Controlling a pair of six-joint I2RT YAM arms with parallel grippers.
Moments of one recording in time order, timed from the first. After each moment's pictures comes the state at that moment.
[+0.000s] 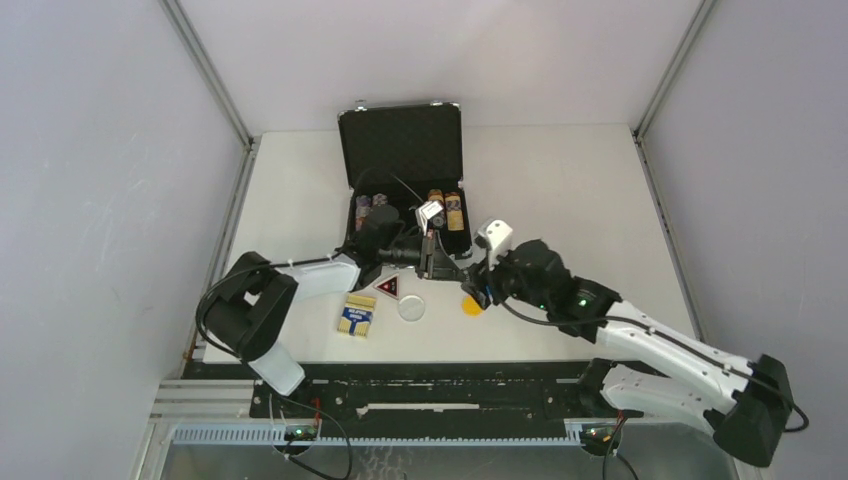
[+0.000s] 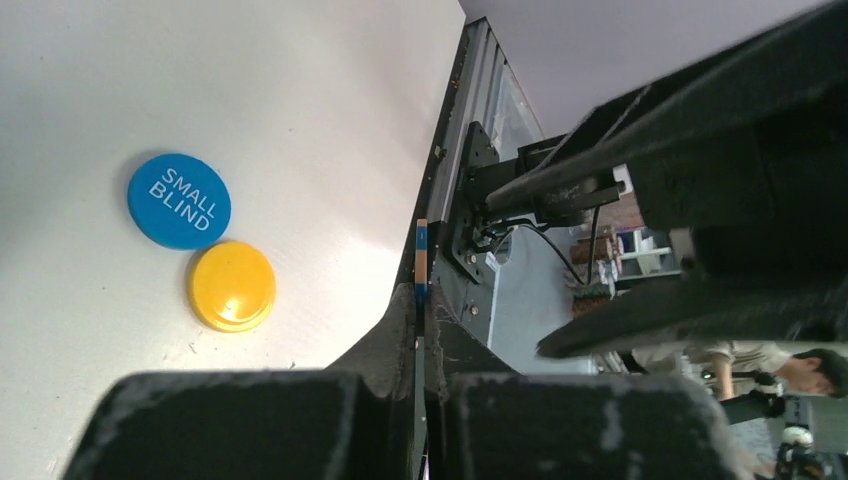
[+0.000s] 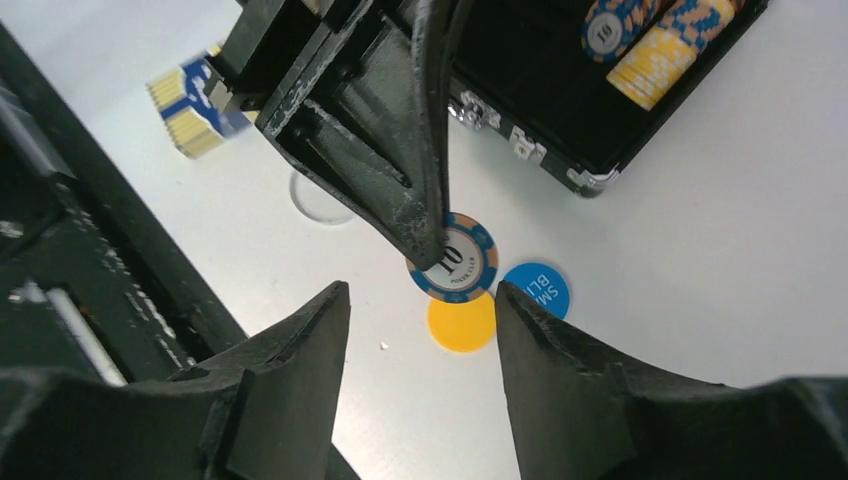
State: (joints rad) left arm -0.63 1.64 0.79 0.49 0.91 -0.73; right arm 0.90 0.97 0.72 -0.29 0.06 0.07
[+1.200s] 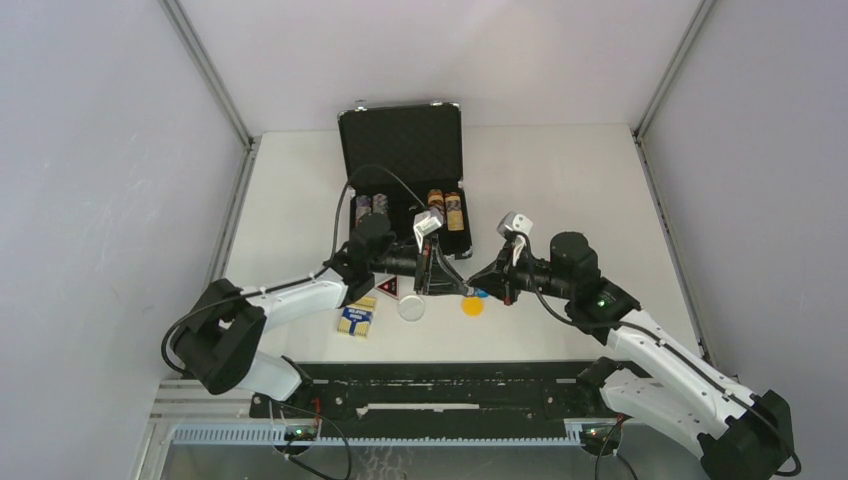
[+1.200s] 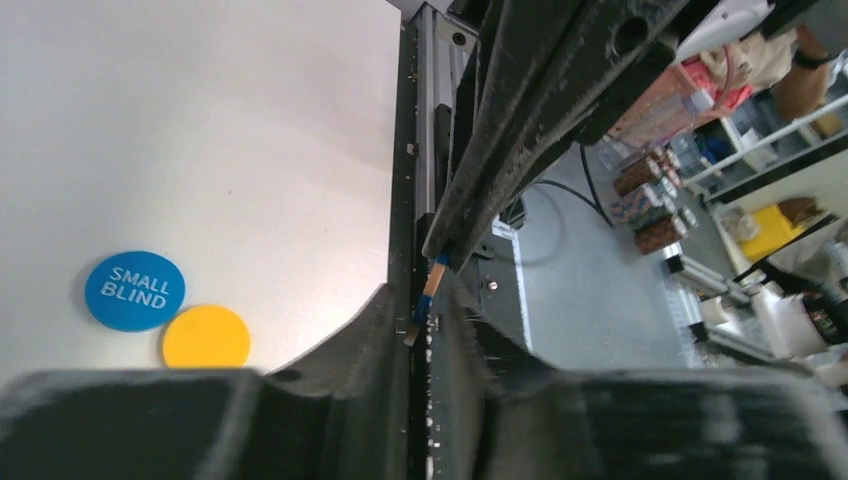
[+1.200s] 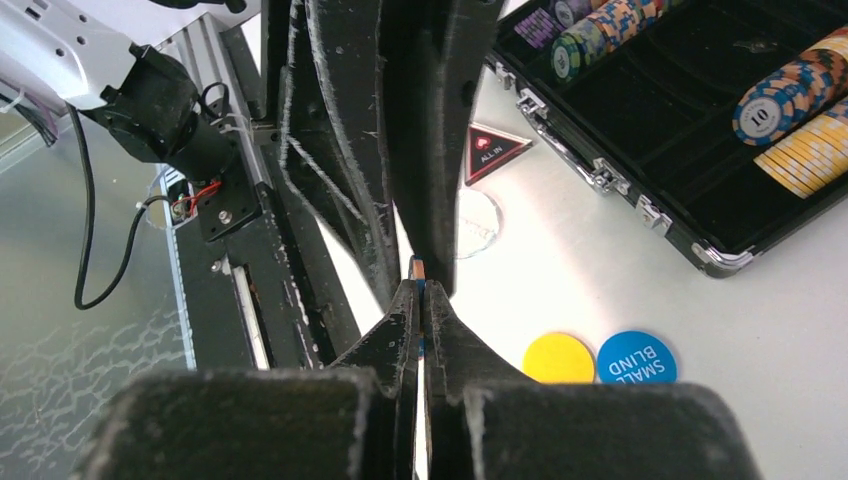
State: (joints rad) left arm -0.70 1.44 0.71 0.54 0.96 -0.46; right arm 0.61 0.83 0.61 -0.09 -0.56 0.15
